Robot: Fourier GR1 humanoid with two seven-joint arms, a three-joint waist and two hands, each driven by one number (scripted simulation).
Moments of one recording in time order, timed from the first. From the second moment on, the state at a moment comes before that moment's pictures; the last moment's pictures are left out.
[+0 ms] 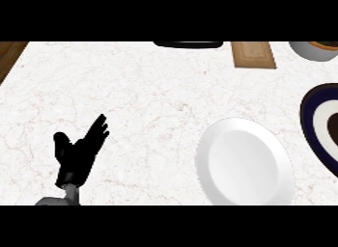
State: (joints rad) left arm -0.01 0.11 -0.11 -1.46 0.11 0.05 0.23; right arm -0.38 -0.70 -0.25 -0.60 -0.12 -0.29 -0.51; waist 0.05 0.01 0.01
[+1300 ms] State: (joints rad) left arm 0.00 0.11 -0.07 -1.44 0.12 0.04 0.21; right arm -0.21 -0.84 -0.48 -0.26 -0.30 0.39 -0.87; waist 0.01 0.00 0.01
